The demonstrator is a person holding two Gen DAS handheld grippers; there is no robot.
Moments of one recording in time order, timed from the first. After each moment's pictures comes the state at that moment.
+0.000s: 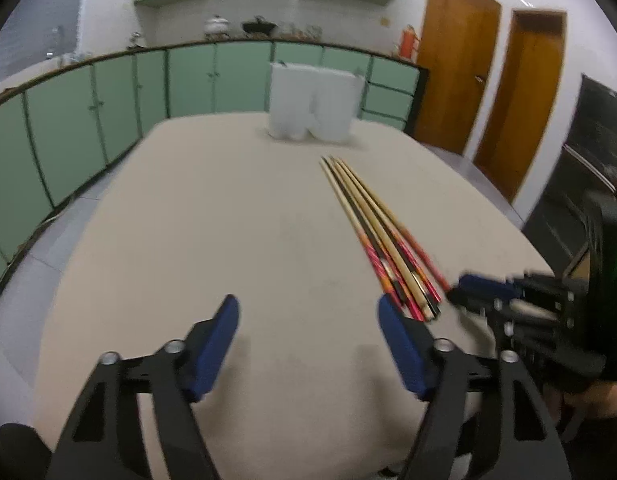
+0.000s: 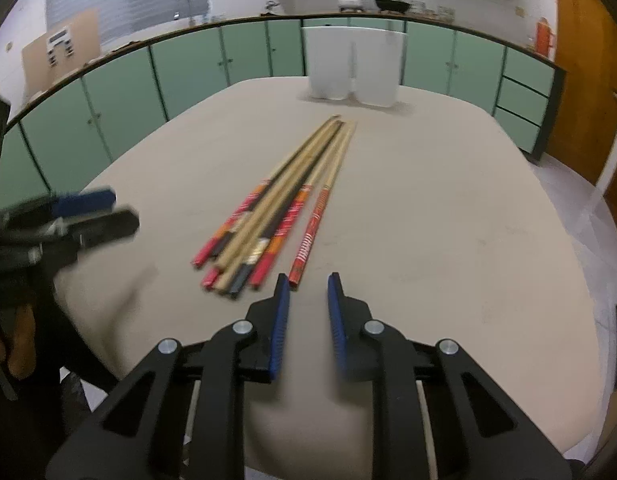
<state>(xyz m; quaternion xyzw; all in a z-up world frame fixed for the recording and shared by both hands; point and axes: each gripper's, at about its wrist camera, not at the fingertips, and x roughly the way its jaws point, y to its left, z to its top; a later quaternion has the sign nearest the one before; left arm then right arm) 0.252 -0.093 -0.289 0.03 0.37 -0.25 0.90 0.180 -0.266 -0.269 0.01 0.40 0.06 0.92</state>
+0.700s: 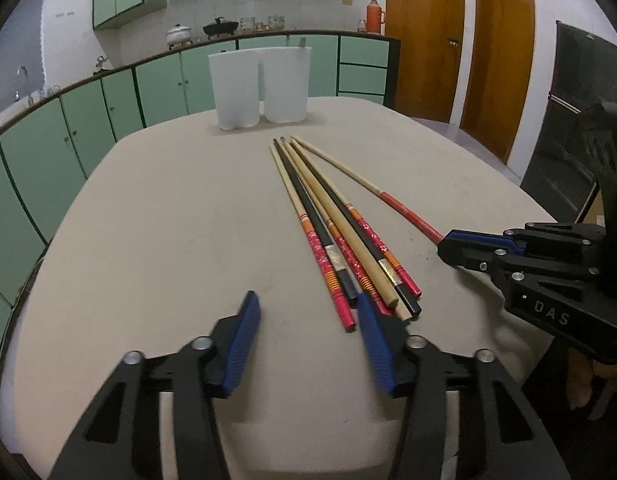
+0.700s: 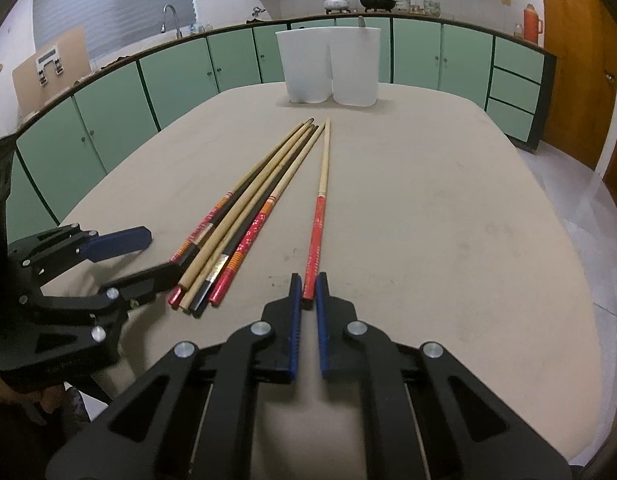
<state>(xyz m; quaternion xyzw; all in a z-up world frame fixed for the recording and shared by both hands) 0.249 -0.140 -0.312 0.10 0.36 -0.26 0.89 0.186 -0.291 -0.271 0.03 0.39 0.05 0.92</state>
